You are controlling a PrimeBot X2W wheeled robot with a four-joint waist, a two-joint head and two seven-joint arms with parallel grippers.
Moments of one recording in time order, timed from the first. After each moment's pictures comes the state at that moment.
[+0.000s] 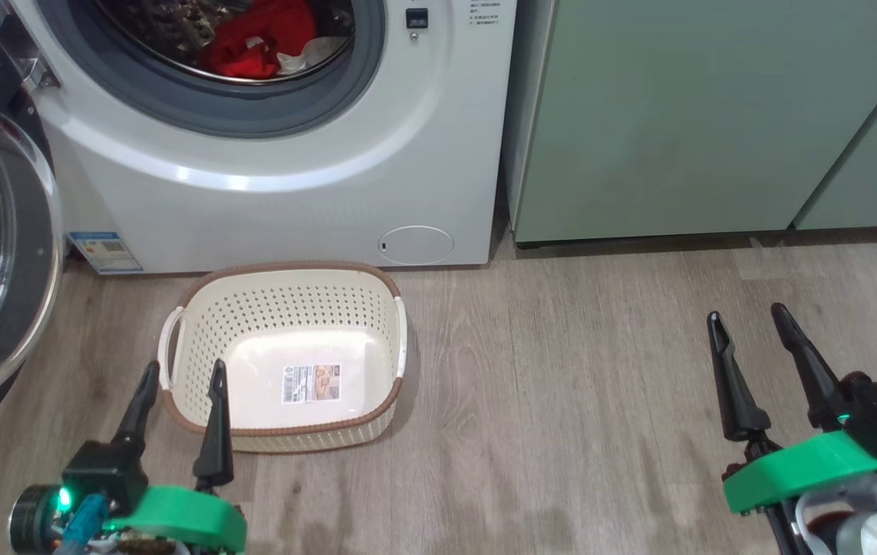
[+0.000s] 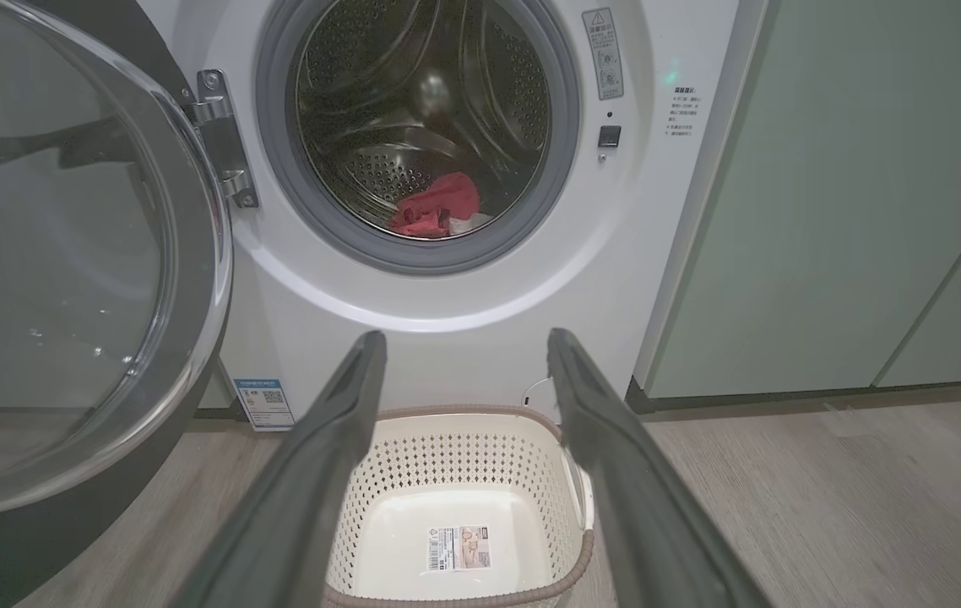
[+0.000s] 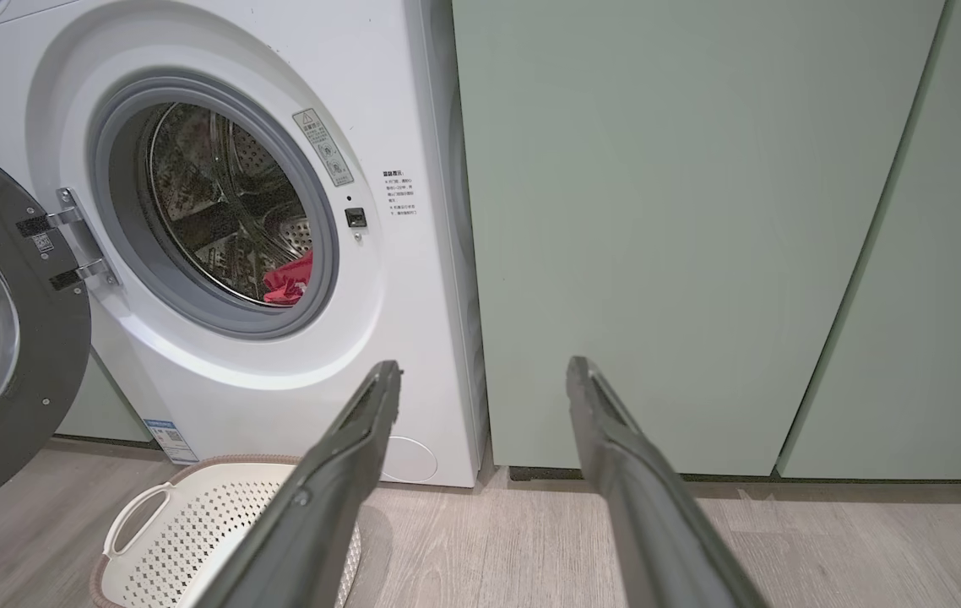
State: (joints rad) left arm 0.09 0.24 -0.20 -0.02 -0.31 0.19 -0.25; right arm 0.09 -0.04 -0.06 -0.11 0.18 0.13 -0.06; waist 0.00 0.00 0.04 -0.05
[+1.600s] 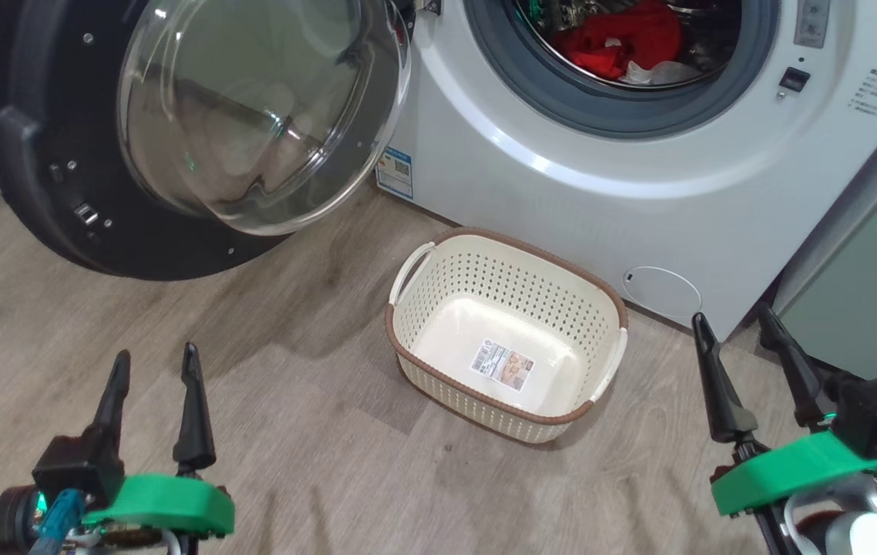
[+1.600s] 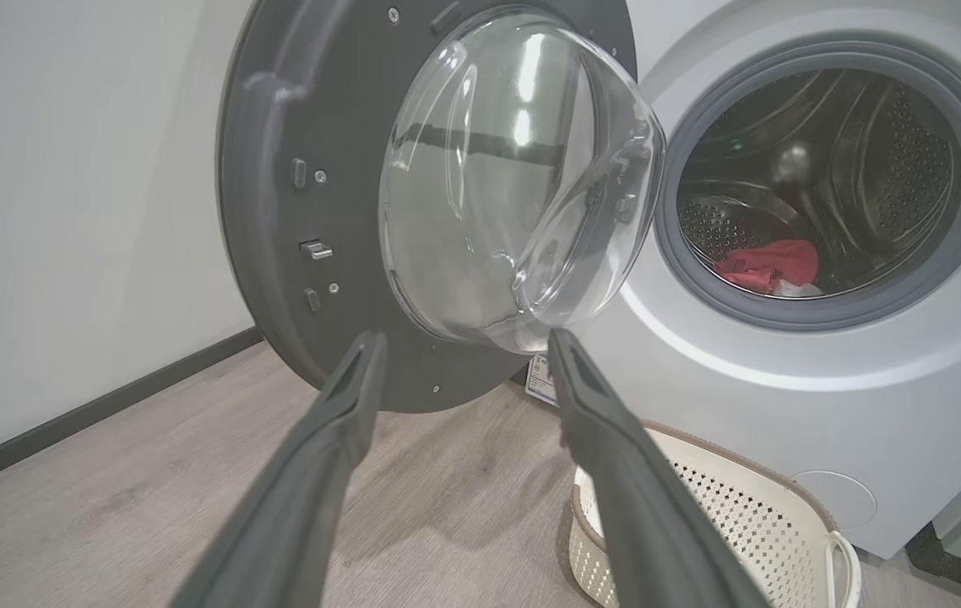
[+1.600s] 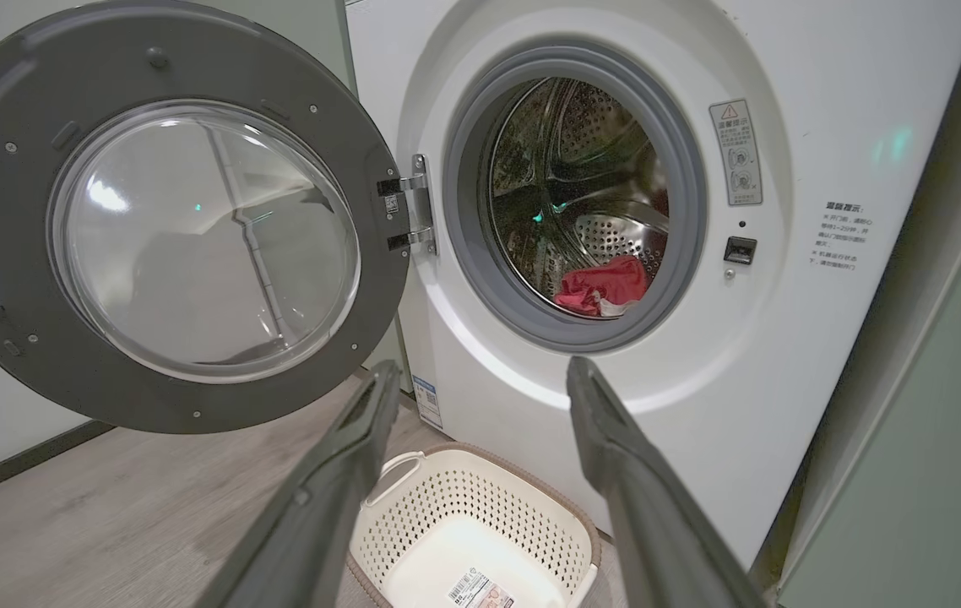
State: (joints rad) left arm 0.09 0.22 -0.16 -0.05 -0.33 0.23 -0.25; right arm 0.09 -0.04 -0.03 -0.12 0.18 0.13 -0.06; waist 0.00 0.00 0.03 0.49
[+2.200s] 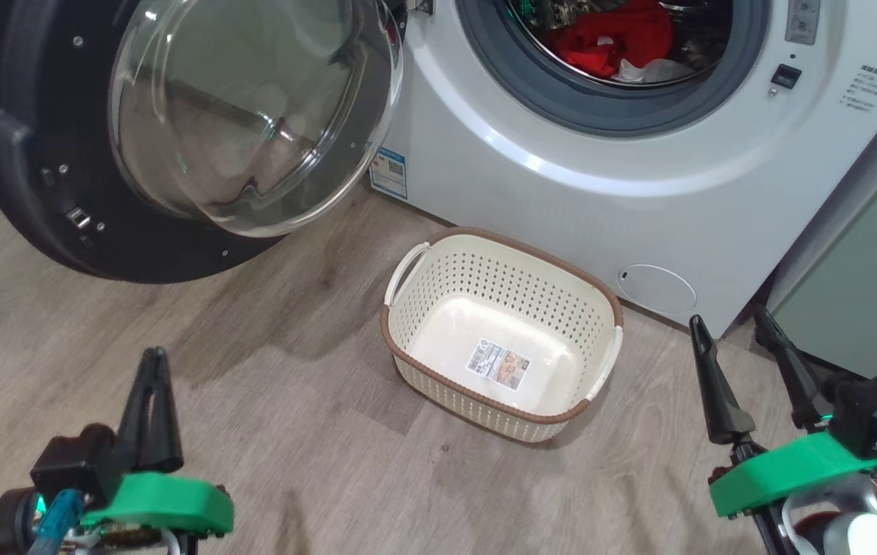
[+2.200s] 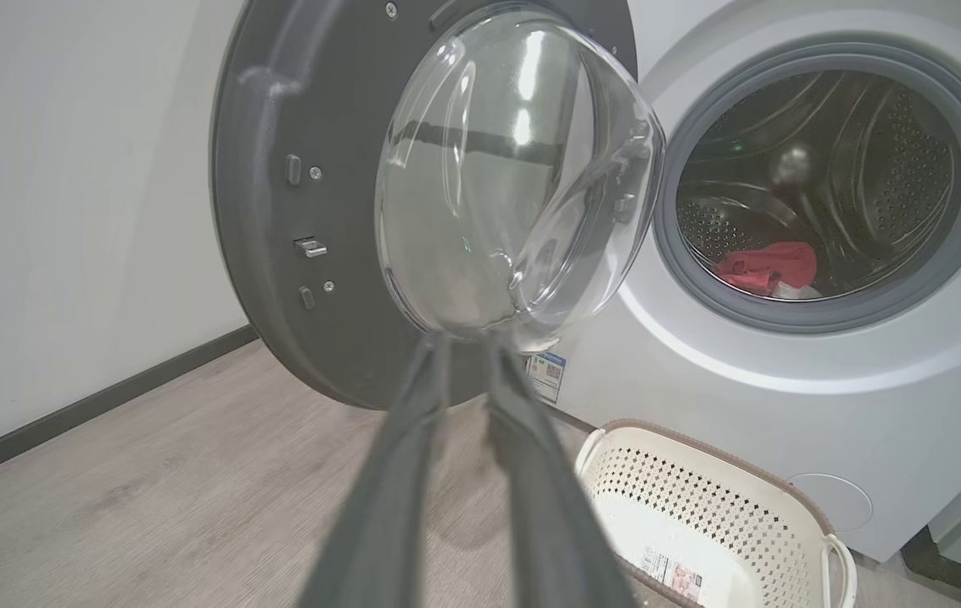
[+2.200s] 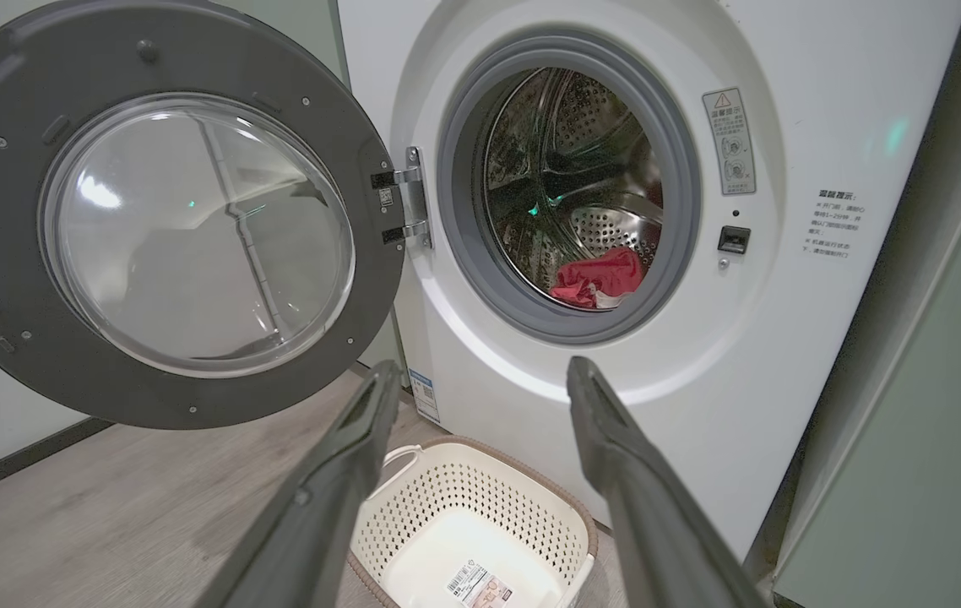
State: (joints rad) left arm 0.09 0.20 -0.14 -0.04 -0.33 0.23 -0.25; right arm 0.09 -0.04 -0.03 -0.11 0.18 0.13 -0.05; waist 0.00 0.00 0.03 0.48
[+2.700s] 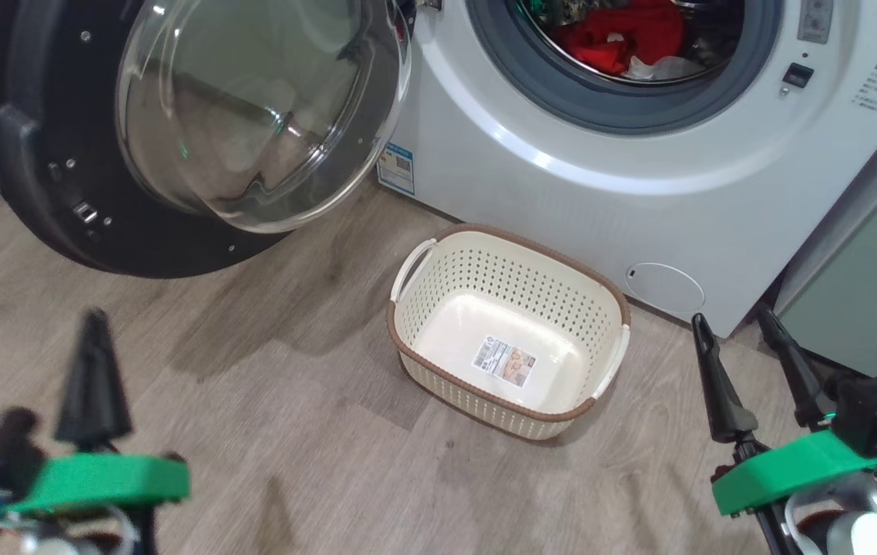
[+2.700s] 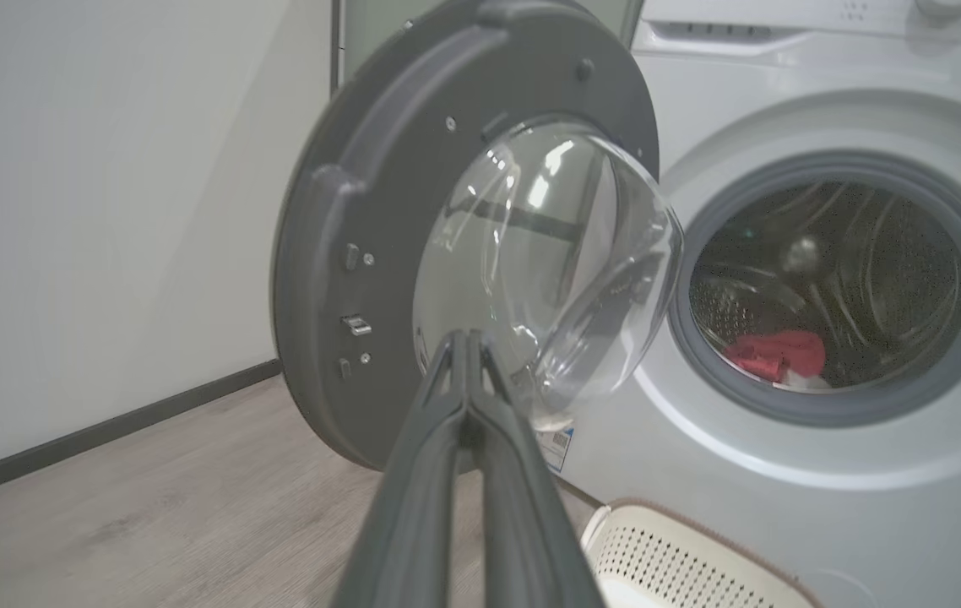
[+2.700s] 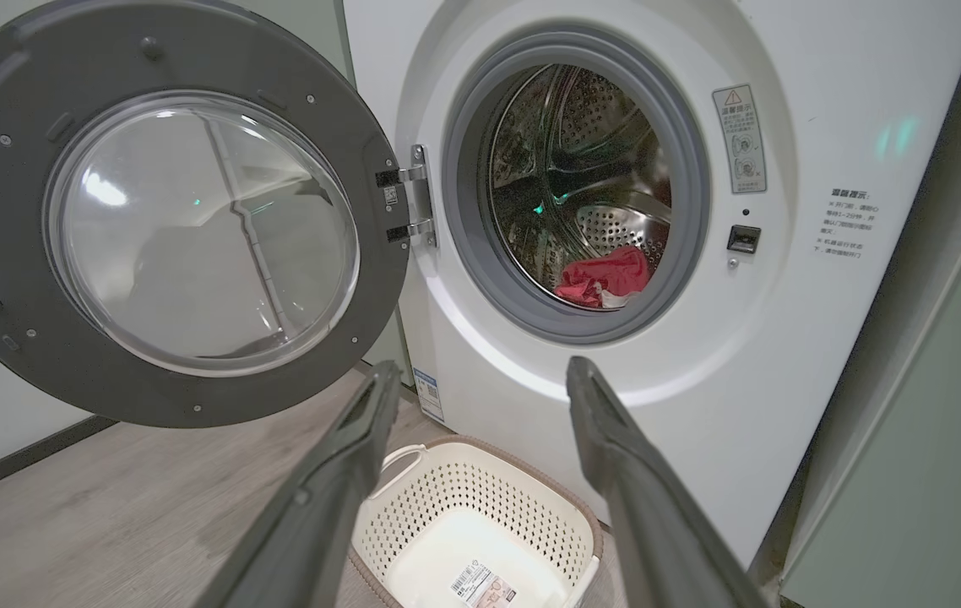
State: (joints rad) left arm 0.09 0.20 -0.06 -0.14 -0.38 0.21 -0.25; right arm 0.09 -0.04 -0.03 -0.12 0.18 0.13 -0.05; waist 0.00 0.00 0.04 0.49
